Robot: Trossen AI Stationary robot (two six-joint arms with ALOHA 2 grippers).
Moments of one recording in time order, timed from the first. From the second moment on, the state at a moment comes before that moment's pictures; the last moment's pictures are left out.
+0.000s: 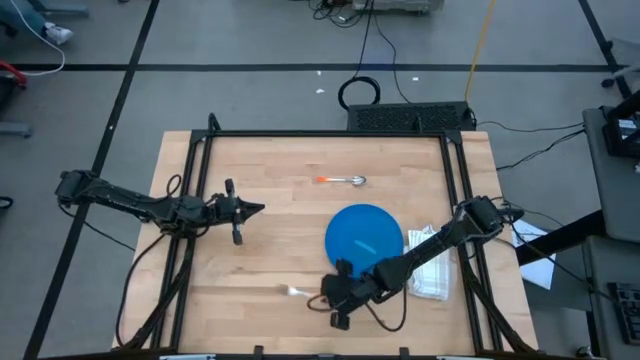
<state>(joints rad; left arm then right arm) -0.18 0.60 0.07 0.44 -0.38 0.07 0.51 1.98 1.29 -0.15 0.23 0.63</state>
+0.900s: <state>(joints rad) -0.18 0.60 0.07 0.47 -0.39 0.08 0.37 1.94 1.29 -0.07 0.40 1.17</state>
